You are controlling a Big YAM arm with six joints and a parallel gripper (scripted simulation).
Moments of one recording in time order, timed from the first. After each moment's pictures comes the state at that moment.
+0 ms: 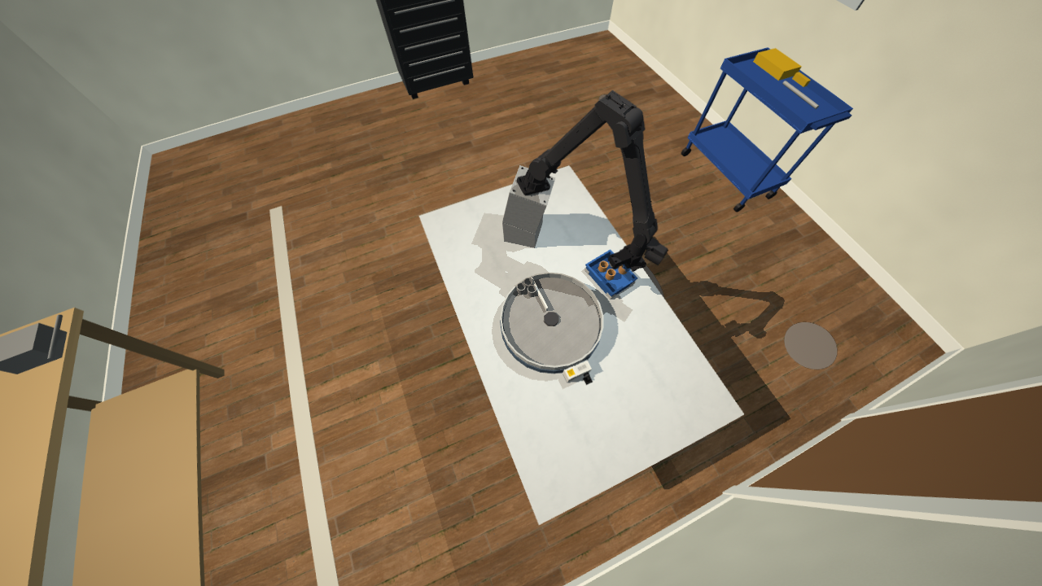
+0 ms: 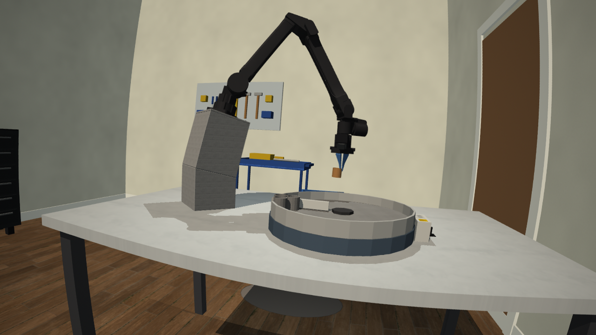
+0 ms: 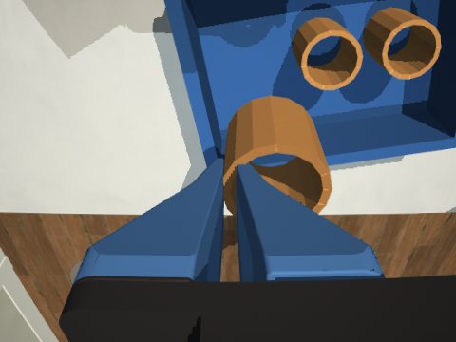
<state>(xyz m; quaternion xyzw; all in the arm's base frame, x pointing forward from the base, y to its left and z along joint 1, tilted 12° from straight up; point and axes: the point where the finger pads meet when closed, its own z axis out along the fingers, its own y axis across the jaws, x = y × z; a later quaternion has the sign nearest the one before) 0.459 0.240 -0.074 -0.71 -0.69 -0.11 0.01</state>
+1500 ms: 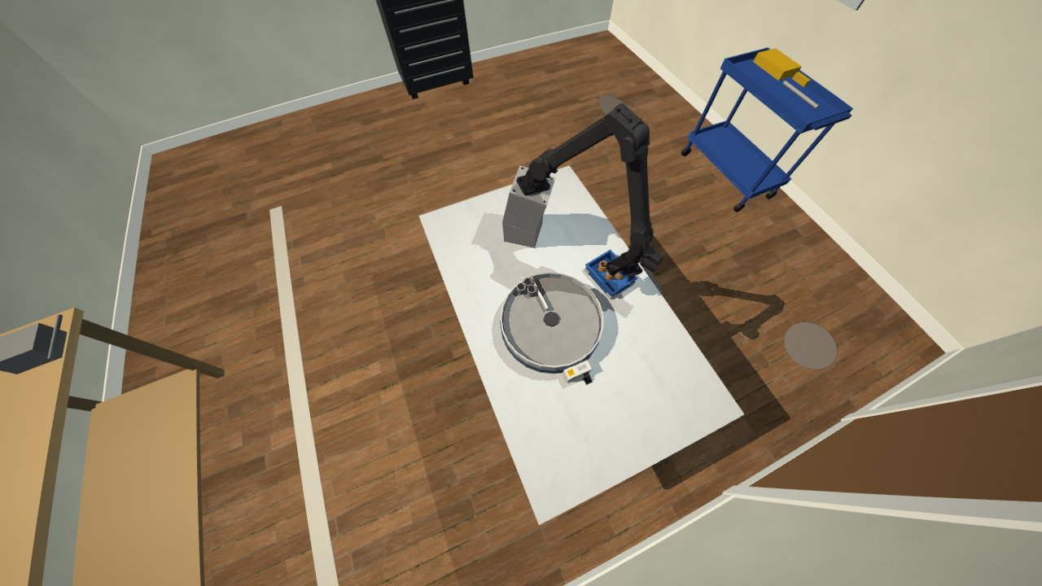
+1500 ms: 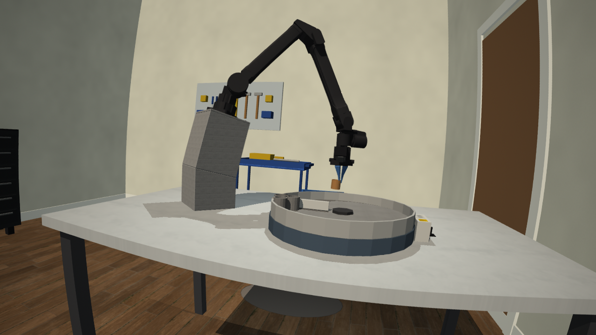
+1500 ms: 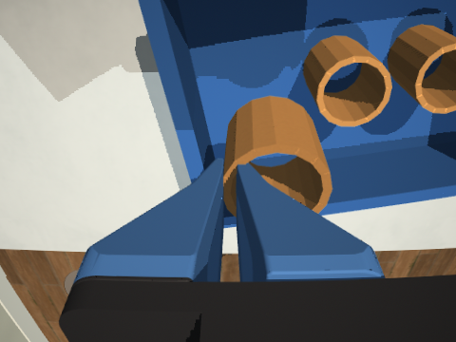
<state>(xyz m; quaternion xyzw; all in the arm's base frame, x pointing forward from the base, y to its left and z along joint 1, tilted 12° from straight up) 0.465 0.248 -0.122 -0.71 -0.69 -0.10 0.01</state>
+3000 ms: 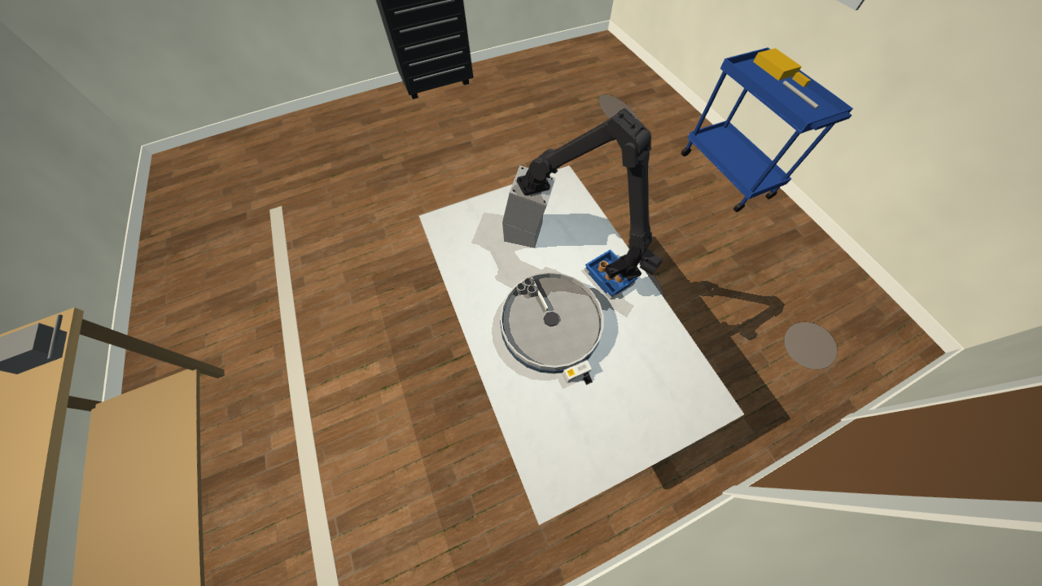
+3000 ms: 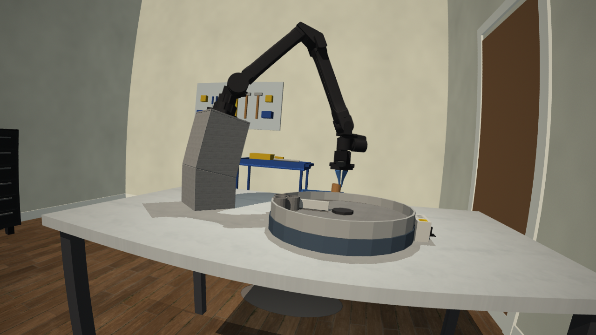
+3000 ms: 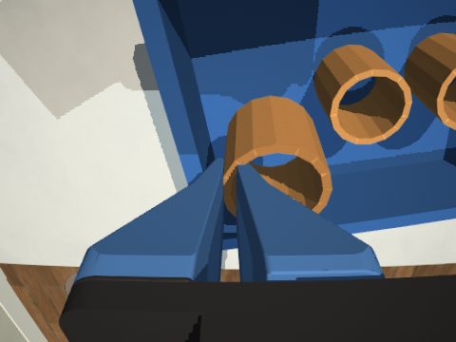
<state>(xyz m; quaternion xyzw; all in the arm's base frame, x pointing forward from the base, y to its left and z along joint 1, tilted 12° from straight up) 0.470 0.250 -0.139 -0.71 -0.69 -0.11 0.01</state>
